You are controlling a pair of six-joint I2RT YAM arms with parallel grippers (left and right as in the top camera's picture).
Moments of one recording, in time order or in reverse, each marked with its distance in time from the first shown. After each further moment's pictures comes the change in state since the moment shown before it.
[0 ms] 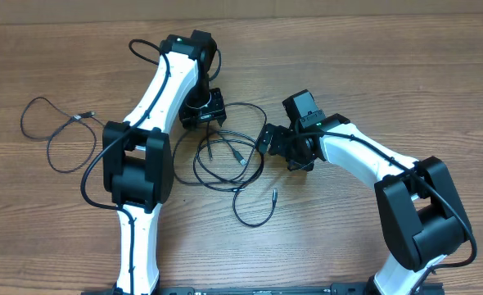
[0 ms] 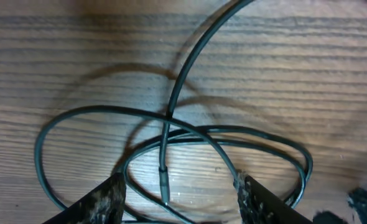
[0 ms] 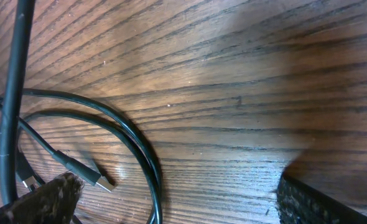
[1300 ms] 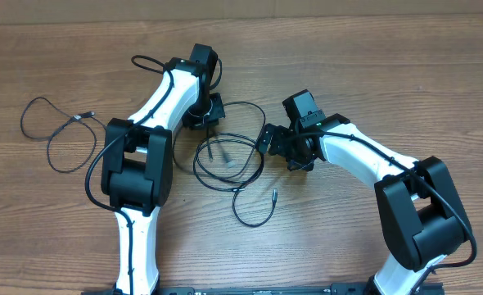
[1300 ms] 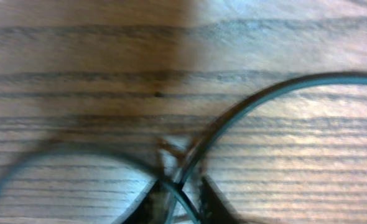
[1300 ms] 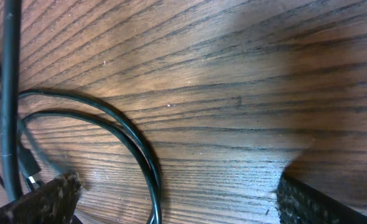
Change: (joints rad) left arm -0.004 -0.029 -0.260 0.396 -0.067 -0.030; right arm 0.000 0.000 0.000 0.001 0.000 0.000
